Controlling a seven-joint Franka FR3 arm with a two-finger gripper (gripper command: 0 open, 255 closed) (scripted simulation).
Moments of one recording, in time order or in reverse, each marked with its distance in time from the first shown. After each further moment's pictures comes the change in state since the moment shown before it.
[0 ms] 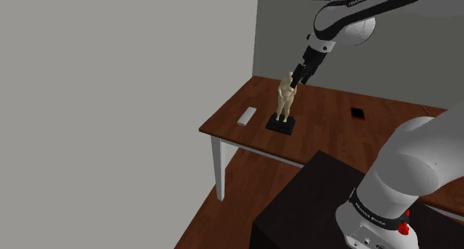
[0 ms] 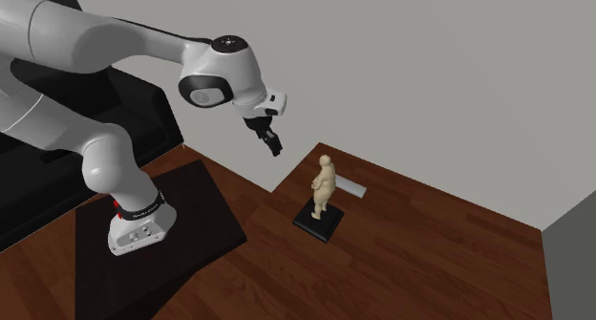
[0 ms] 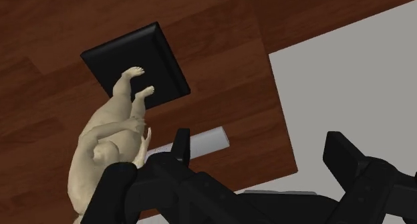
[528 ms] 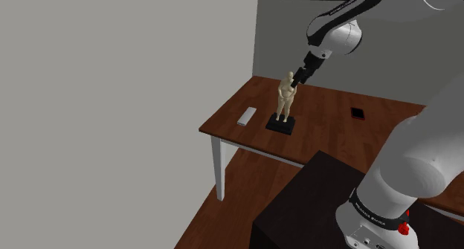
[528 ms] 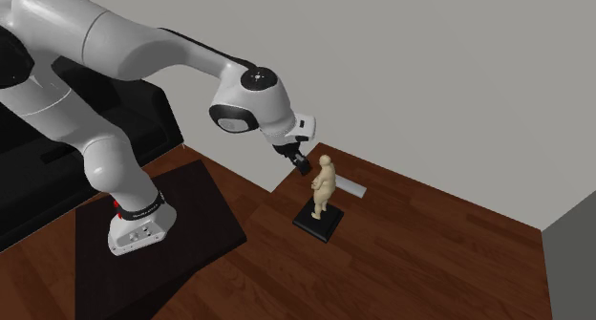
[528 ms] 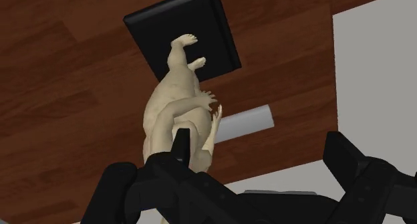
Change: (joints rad) arm 0.083 0.269 -0.211 0.132 0.198 0.176 -0.304
